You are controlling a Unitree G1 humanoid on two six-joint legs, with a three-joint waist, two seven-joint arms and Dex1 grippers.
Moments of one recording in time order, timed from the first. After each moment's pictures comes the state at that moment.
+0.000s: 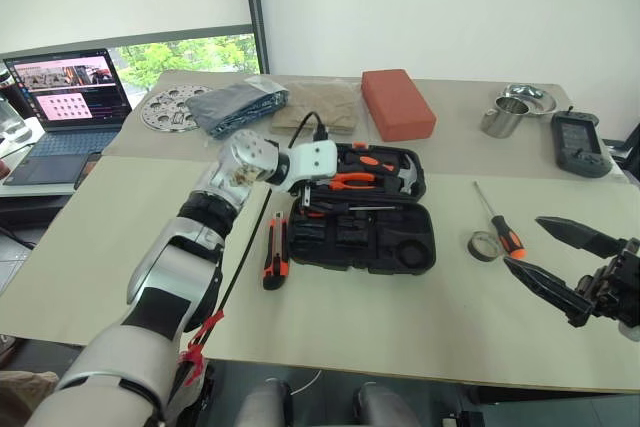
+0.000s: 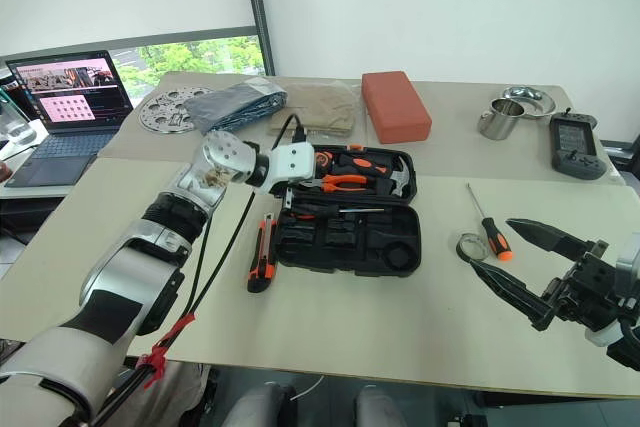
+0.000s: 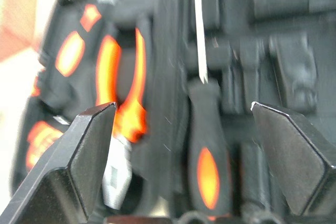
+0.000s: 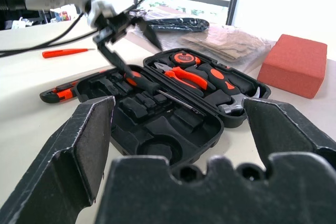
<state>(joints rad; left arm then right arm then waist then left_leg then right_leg) -1.13 0.33 -0.31 0.79 0.15 -0.12 -1.19 0.33 -0.73 -0.71 -0.46 0.81 0.31 1.02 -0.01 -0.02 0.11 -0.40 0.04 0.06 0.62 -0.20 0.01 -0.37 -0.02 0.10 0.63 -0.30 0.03</state>
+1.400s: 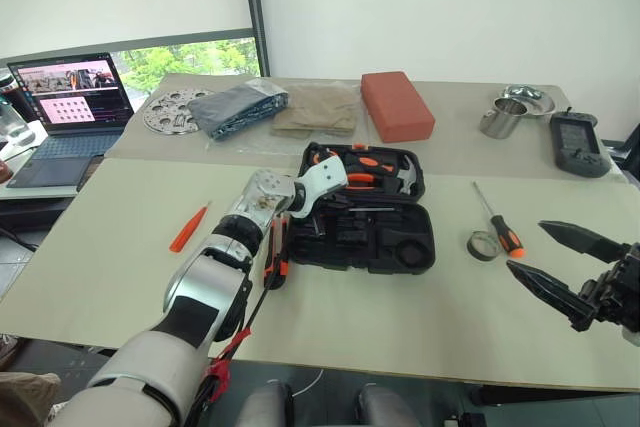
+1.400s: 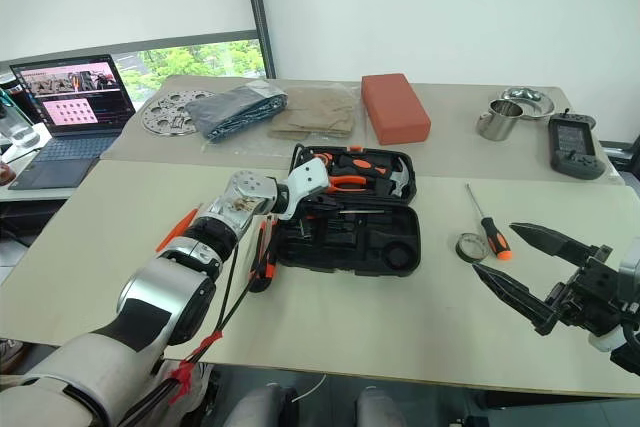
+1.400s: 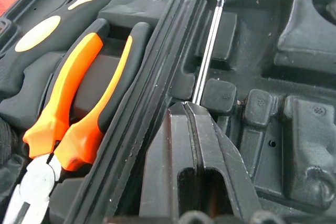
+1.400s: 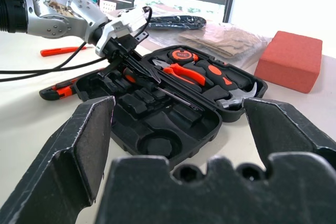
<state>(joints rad) -1.10 0.14 -0.25 1.16 0.17 -0.13 -1.00 0.37 -0.72 -0.72 -0.46 0.81 0.31 1.02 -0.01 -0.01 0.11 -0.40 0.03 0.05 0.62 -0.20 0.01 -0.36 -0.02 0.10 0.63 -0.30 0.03</state>
